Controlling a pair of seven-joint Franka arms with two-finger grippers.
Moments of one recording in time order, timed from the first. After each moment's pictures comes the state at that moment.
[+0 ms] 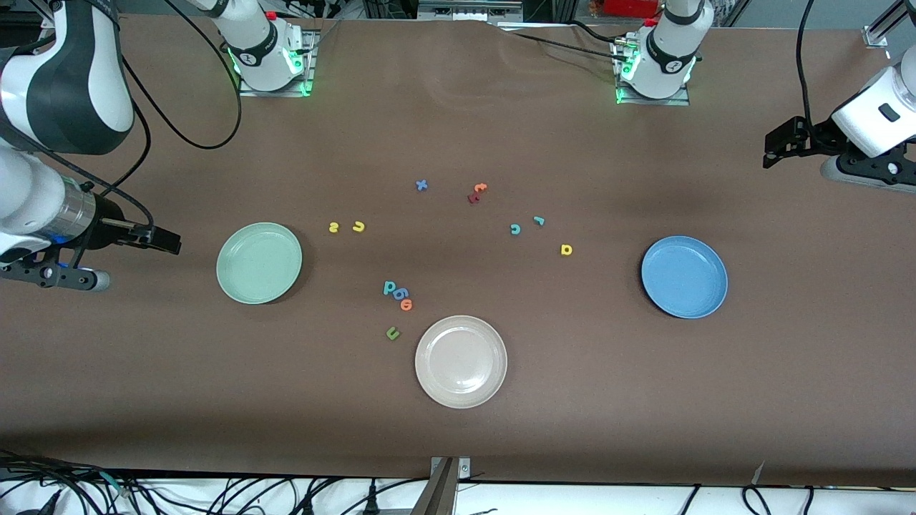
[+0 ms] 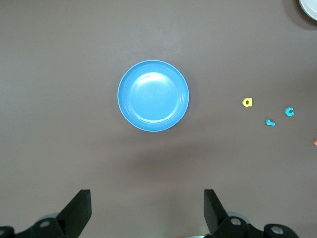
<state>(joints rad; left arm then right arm) -0.01 -0.05 -0.01 -1.71 0.02 1.56 0.16 0.24 0.30 -0.22 -1.46 0.03 1.67 0.18</state>
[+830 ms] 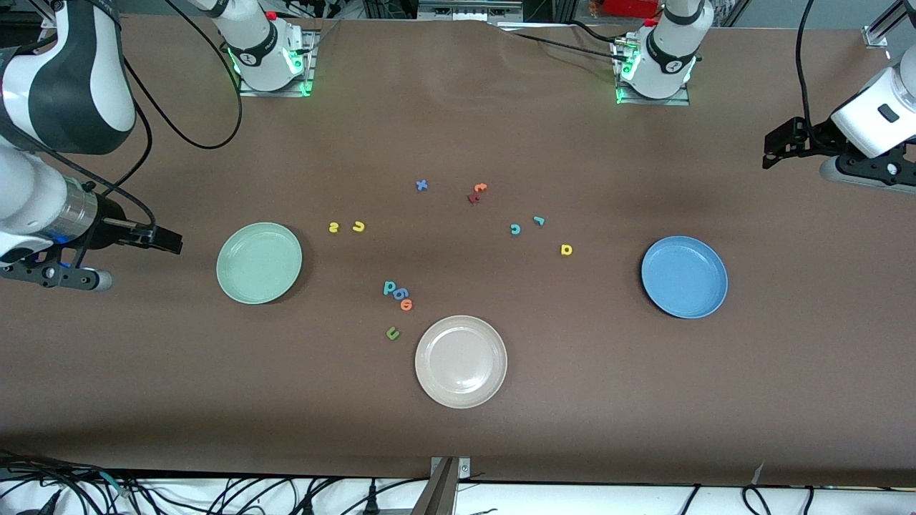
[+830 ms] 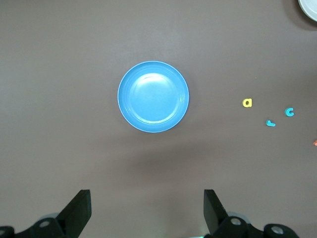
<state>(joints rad) -0.01 -0.05 -0.01 -1.71 0.02 1.56 0.16 0.25 0.30 -0.22 -1.46 0.03 1.67 0.18</state>
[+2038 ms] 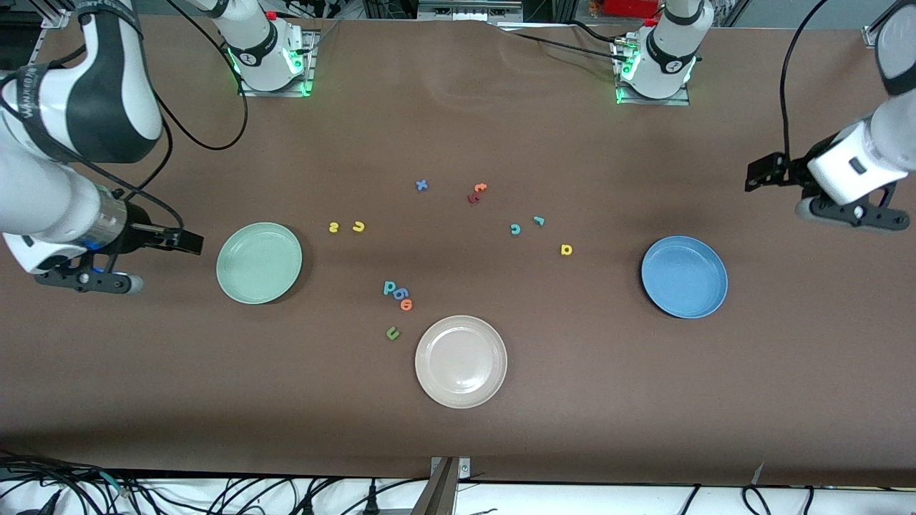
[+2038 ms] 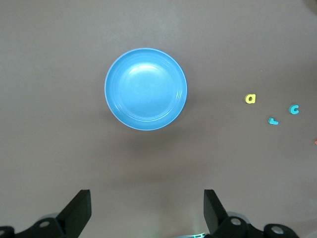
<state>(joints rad) 0.01 0.10 0.00 -1.70 -0.02 1.58 0.16 0.30 0.33 -0.20 -1.47 0.03 1.67 0.22</state>
